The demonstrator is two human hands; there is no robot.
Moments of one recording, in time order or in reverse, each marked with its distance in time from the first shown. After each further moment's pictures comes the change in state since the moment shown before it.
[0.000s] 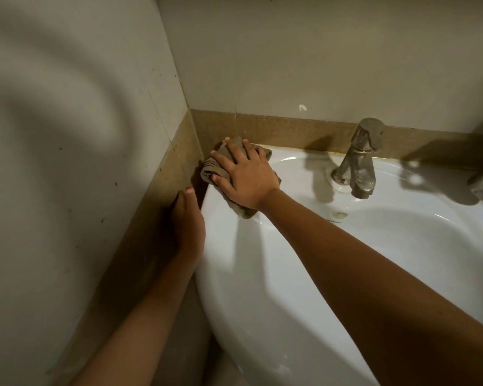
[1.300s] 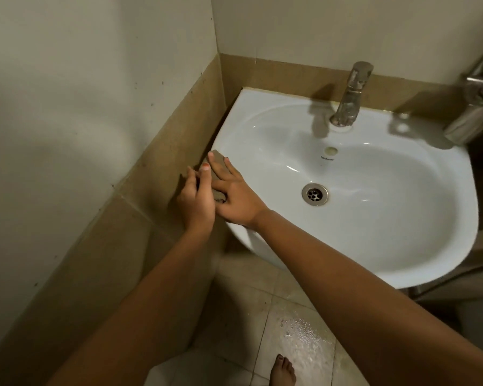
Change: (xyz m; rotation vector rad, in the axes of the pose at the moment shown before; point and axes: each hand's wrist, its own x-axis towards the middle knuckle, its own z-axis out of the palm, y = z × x) left_hand -0.142 -0.037 -0.071 -0.015 0.024 0.005; right_hand -0.171 -0.103 0.019 0.681 -0.072 -0.234
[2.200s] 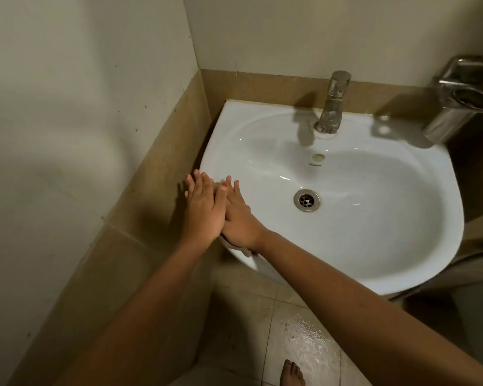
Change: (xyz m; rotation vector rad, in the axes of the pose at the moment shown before) left_hand 0.020 0.004 0.011 0.640 -0.337 0.320; right_hand -0.015 0.000 0.005 0.069 -0.056 0.335
